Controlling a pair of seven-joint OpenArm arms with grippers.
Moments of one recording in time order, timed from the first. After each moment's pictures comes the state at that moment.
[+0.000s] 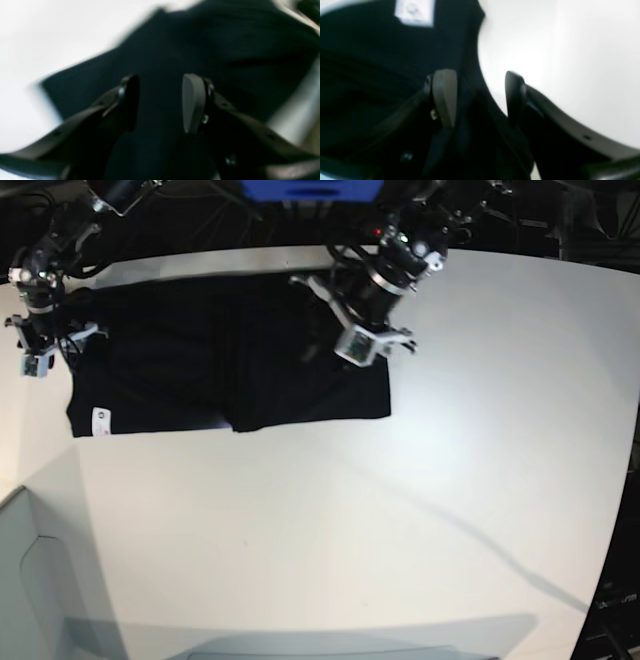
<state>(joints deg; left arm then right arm) 18.6 -20.8 30.3 111.8 -14.5 7.5 21.6 -10.5 0.4 50.4 93.4 -1.3 39.1 -31.7</state>
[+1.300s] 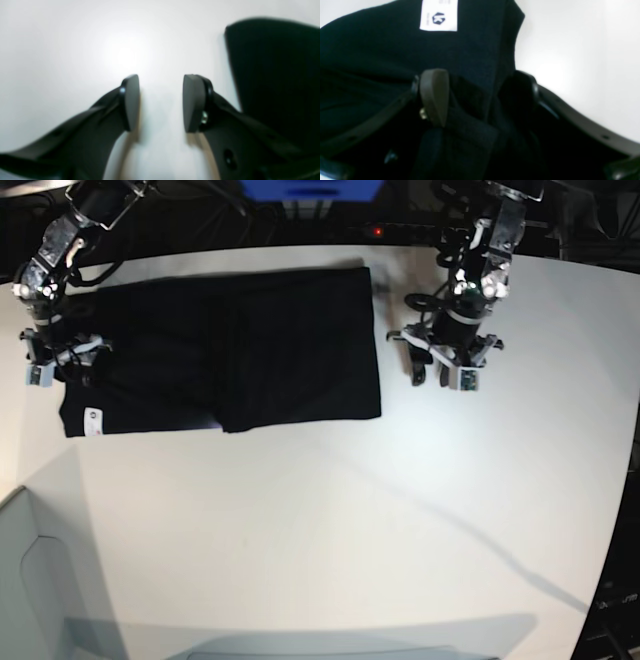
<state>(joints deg) 19.0 -19.9 9.3 97.2 -24.1 7.5 21.1 -9.0 5.8 45.3 79.3 6.1 38.8 -26.0</state>
